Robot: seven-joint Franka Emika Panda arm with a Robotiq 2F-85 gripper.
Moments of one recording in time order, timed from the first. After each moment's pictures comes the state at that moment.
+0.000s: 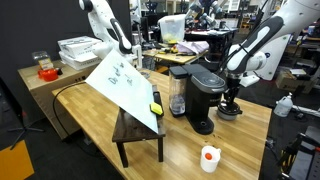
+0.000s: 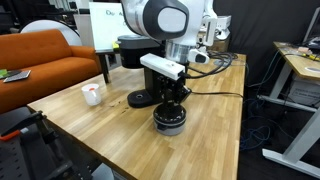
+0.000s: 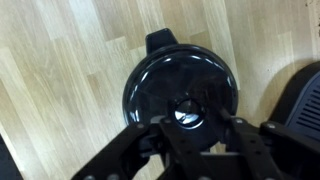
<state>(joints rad) -0.22 0.59 -0.05 -2.08 0.09 2.54 -0.29</state>
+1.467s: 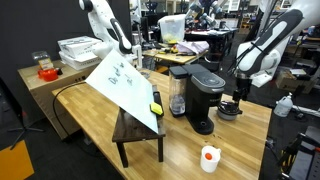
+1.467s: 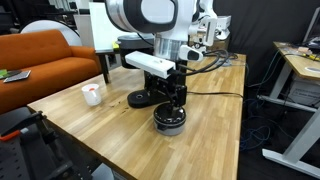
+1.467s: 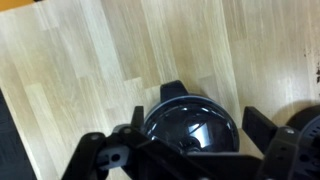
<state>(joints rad) -0.21 0.45 -0.08 -2.26 0.01 2.56 -0.29</state>
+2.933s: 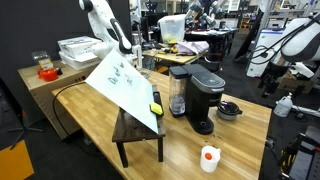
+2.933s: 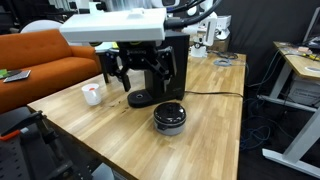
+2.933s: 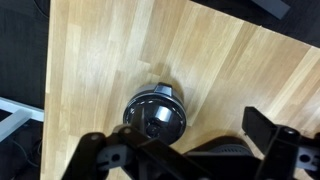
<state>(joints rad) -0.23 -0.06 -0.16 -2.73 0.08 2.79 -1.01</state>
